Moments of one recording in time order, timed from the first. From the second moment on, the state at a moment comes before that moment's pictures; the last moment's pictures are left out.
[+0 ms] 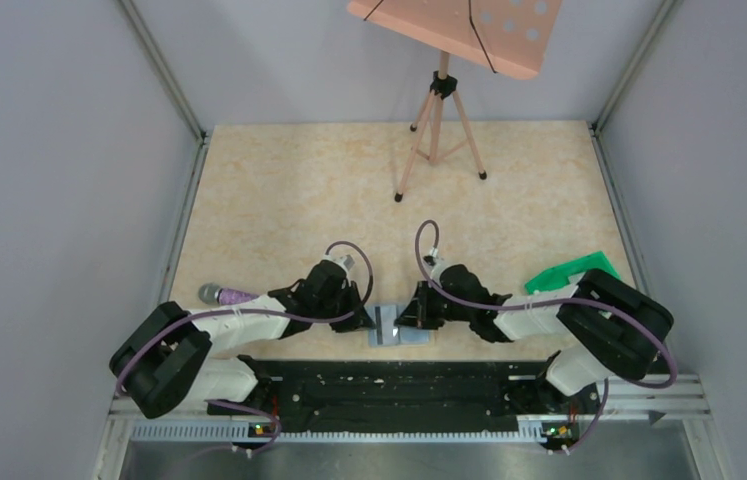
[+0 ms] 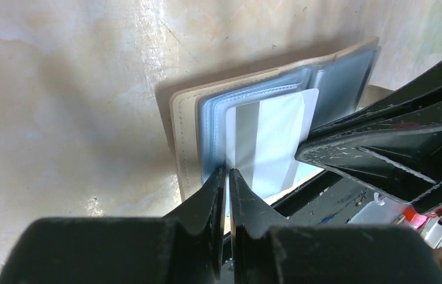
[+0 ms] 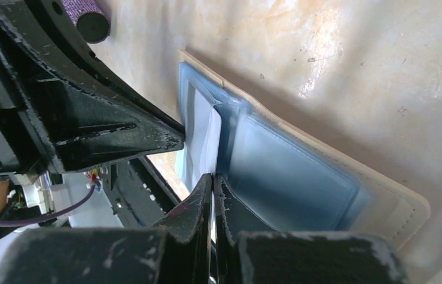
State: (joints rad) left arm -0.74 1.28 0.42 -0.01 0.25 -0.91; right arm 0.87 1.50 0.38 0.53 -0.29 0.92
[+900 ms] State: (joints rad) left arm -0.74 1.24 0.49 -0.14 0.18 -0.86; right arm 0.80 1.20 0.38 0.23 -0.28 0.92
